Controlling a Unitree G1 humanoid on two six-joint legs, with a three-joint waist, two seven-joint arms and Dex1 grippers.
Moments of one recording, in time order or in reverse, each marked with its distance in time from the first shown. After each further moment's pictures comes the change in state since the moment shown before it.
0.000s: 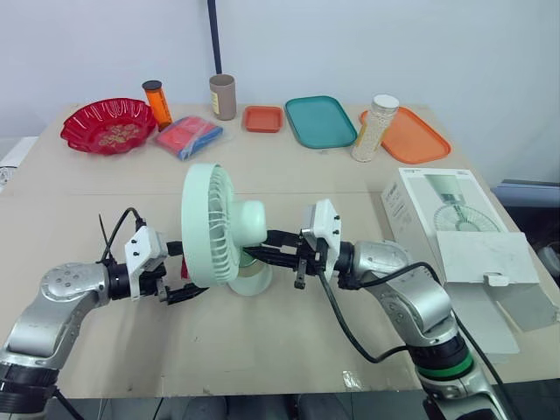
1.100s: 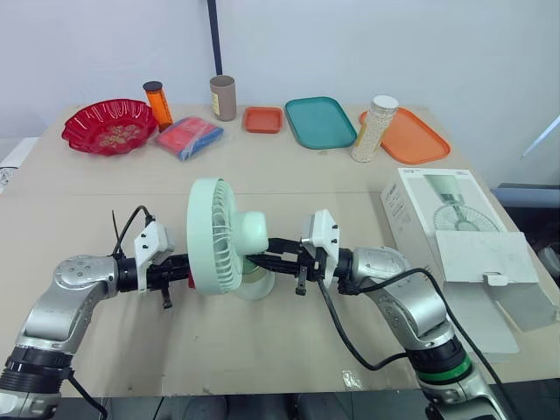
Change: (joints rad) left arm -0.085 -0.042 -0.041 0.105 0.045 0.016 -0.052; right arm 0.028 -0.005 0.019 0.053 -0.030 -0.062 0.035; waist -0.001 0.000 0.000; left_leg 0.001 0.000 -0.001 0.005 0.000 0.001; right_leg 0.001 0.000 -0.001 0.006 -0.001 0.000
